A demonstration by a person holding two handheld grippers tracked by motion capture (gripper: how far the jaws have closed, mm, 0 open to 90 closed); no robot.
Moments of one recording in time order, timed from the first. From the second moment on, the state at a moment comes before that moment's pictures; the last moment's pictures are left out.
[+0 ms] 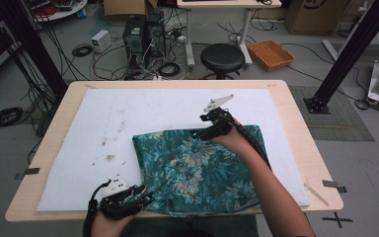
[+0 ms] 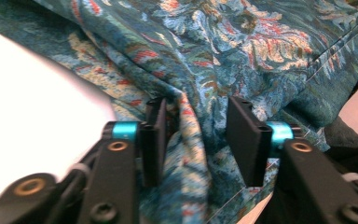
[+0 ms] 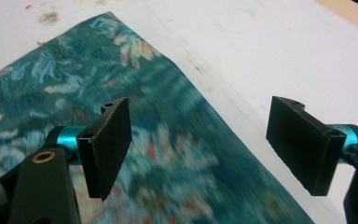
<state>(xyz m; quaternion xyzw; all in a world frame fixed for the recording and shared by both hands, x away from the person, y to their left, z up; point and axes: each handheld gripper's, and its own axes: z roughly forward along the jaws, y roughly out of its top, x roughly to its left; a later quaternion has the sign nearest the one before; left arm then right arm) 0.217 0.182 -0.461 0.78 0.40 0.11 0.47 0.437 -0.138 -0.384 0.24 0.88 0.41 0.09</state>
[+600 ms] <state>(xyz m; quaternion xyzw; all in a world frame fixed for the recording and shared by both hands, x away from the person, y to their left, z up) 0.219 0.176 -0.461 0.79 0.38 0.12 0.46 0.456 -0.055 -0.404 0.20 0.90 0.39 0.06</state>
